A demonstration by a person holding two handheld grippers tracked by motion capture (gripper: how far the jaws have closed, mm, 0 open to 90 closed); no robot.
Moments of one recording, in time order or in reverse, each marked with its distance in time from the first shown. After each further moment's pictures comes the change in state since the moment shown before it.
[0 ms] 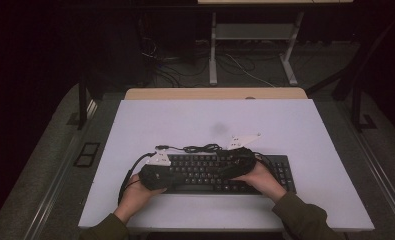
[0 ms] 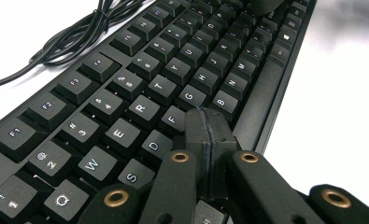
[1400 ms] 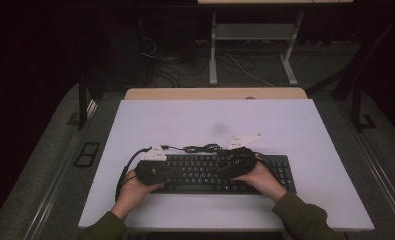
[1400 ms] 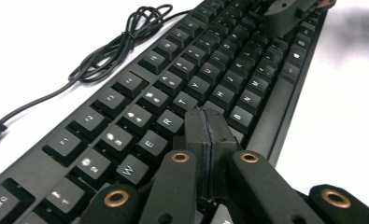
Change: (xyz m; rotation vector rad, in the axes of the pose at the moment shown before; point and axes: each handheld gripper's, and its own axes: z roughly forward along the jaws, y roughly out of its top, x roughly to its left) left arm 0.009 0.007 -0.013 -0.045 0.045 -0.006; right arm 0.000 0.000 -0.001 -0.004 -0.003 0.003
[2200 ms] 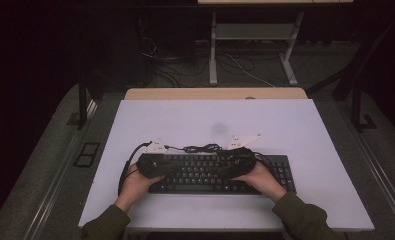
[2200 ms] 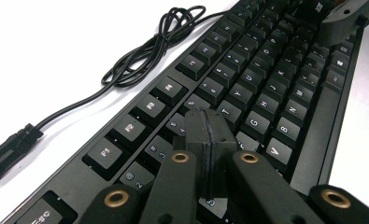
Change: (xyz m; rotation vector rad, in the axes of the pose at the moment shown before) left arm 0.018 0.002 0.011 0.006 0.038 -0.016; right arm 0.000 0.000 0.001 0.003 0.001 -0.001
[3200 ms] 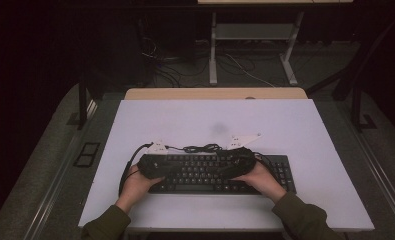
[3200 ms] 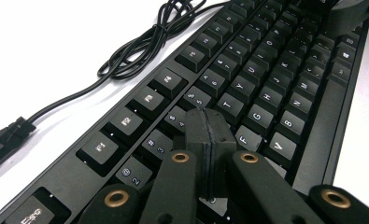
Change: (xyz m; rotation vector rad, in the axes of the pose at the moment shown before) left arm 0.000 -0.002 0.002 0.007 -0.002 -0.003; right arm 0.001 0.000 0.001 -0.002 0.003 0.004
